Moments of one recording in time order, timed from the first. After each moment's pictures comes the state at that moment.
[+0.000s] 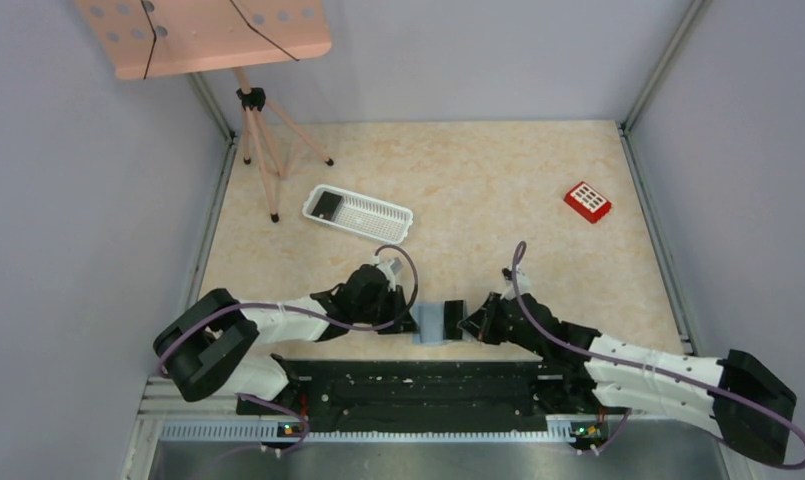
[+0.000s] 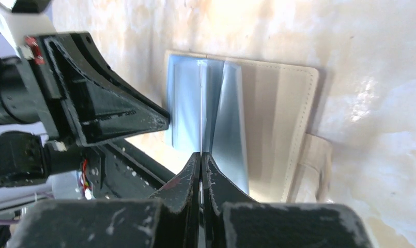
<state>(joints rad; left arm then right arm) -0.83 1.38 0.41 0.21 0.31 -0.87 0.99 0.85 0.16 0.15 0.12 1.02</state>
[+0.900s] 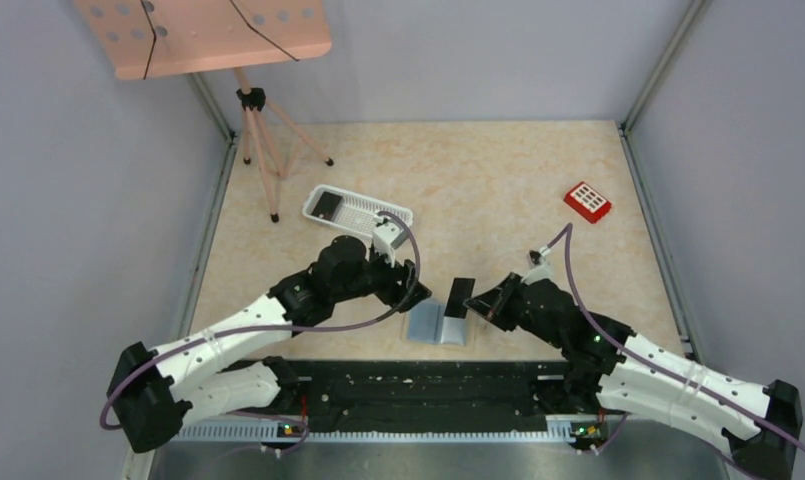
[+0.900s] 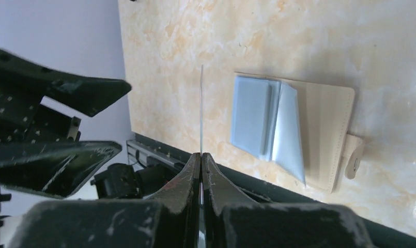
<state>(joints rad) -0.84 1.05 0.69 -0.10 0.23 -0.38 0.98 0.60 0.40 -0.26 0.22 1.24</state>
